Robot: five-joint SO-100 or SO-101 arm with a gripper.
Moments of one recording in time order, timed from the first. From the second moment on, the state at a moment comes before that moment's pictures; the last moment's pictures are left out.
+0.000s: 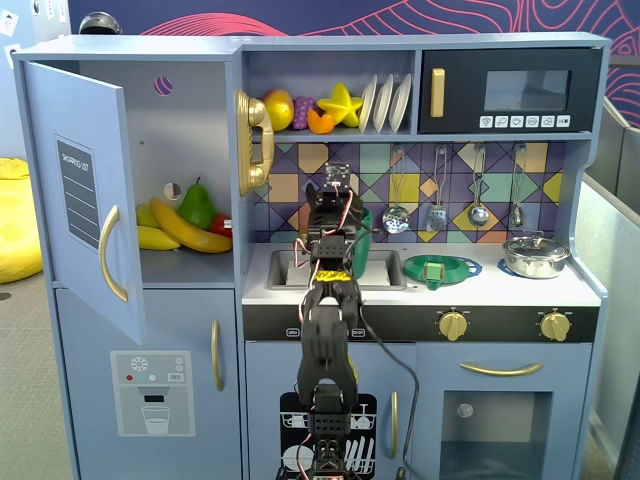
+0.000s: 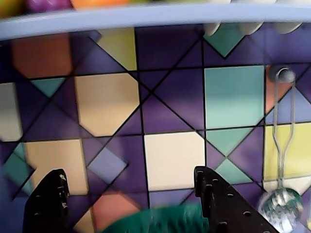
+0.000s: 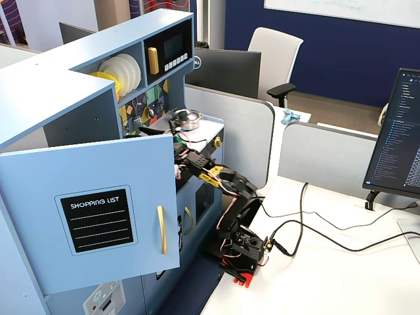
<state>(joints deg) 2.5 117.8 101.9 -2.5 -90.1</state>
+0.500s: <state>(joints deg) 5.3 159.3 144.0 41.7 -93.8</state>
